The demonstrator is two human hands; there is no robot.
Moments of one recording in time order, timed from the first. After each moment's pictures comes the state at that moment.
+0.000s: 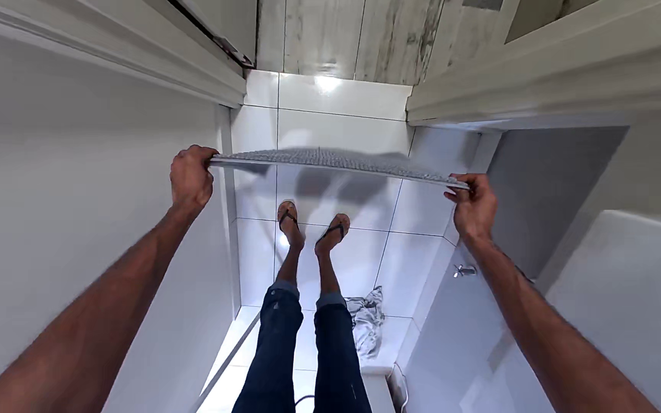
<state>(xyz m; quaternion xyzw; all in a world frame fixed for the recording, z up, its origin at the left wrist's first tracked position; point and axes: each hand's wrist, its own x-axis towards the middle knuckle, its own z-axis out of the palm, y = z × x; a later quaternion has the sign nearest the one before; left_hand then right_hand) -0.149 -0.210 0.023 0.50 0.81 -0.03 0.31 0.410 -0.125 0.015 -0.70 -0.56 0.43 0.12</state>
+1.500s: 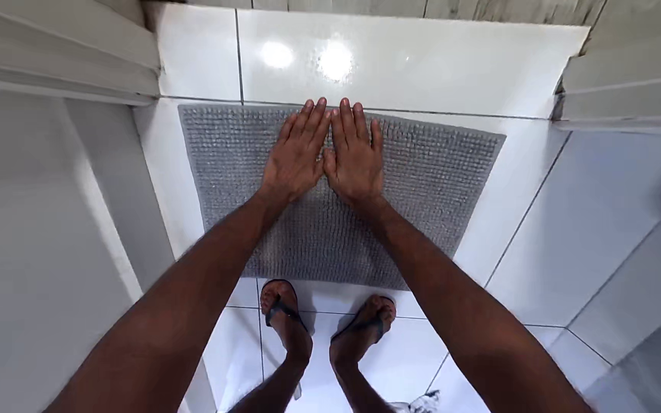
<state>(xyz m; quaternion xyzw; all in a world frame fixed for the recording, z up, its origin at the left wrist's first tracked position) -0.035 -0.109 -0.521 0.77 0.61 0.02 0.19 0.130 -0.084 -0.532 -0.49 -0.85 0.18 0.06</state>
